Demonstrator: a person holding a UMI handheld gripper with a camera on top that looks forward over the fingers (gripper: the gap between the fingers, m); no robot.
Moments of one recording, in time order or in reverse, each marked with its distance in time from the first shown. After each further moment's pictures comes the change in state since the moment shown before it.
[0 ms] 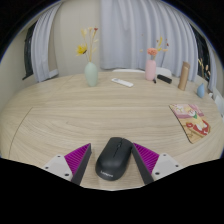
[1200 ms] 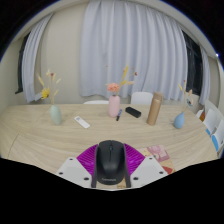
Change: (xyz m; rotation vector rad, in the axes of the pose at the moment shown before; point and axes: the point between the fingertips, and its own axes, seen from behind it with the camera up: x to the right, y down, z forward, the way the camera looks) arm 0.216 -0.178 -0.046 0.189 0.092 -0.017
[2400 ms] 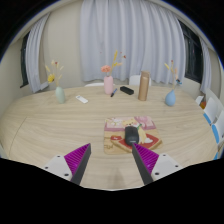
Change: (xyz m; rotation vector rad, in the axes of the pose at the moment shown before) arm 0.063 0.104 -0.111 -0.144 -0.066 0.021
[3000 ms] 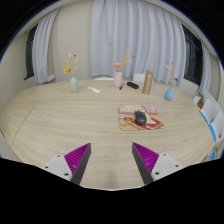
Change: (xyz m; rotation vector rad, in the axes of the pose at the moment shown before) arm -0.074 0.071 -0.100 -0.029 0.020 -0.045
